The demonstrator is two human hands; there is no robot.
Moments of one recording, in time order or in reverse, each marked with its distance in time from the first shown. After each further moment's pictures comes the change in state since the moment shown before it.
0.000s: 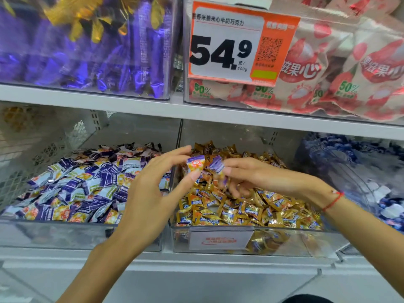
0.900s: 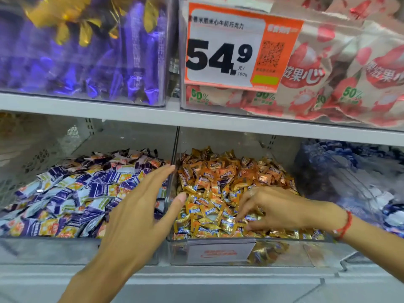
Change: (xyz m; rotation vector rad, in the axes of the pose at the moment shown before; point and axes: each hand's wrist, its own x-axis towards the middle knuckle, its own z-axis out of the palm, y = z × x) left_hand -0.010 -0.016 -0.006 0.398 -0.112 -0.071; right_hand -0.020 0.056 -0.009 -0.970 -0.004 -0.006
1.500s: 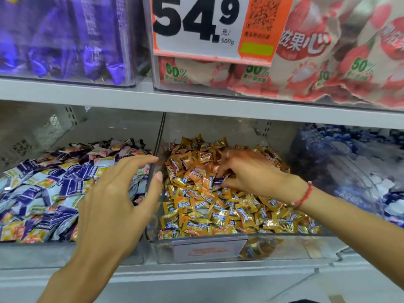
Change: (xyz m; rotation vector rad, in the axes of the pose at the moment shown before) left_hand 0.011 0.001 0.010 0.002 0.264 -0.014; right_hand 0.049 0.008 -0.006 -0.129 0.303 0.100
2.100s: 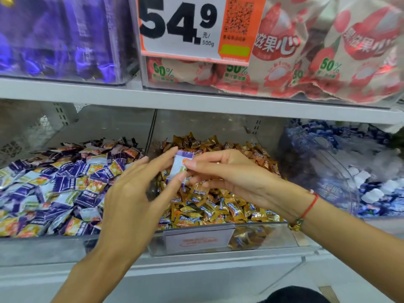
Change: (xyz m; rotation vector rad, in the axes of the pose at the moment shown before) left_hand -0.007 0.023 0.014 -0.233 -0.041 0.159; right_hand -0.026 -0.062 -0.040 1.540 -0.077 0.340
